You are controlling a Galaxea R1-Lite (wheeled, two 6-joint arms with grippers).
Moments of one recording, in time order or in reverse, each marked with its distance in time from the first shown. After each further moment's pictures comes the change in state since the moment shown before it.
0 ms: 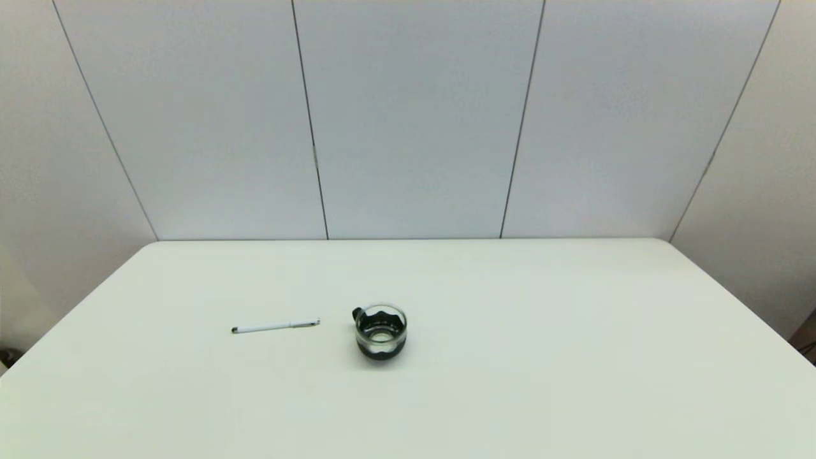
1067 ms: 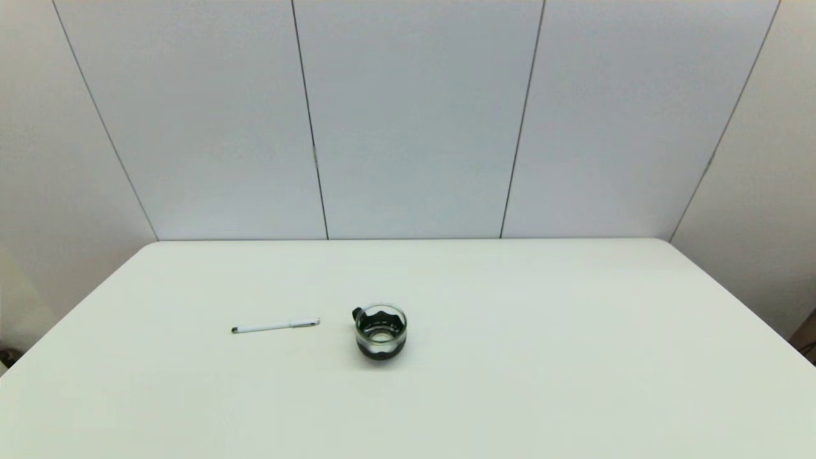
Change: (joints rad) left arm 0.000 0.000 0.000 -0.001 0.000 0.007; right arm 0.000 0.000 0.000 0.000 0.000 0.000
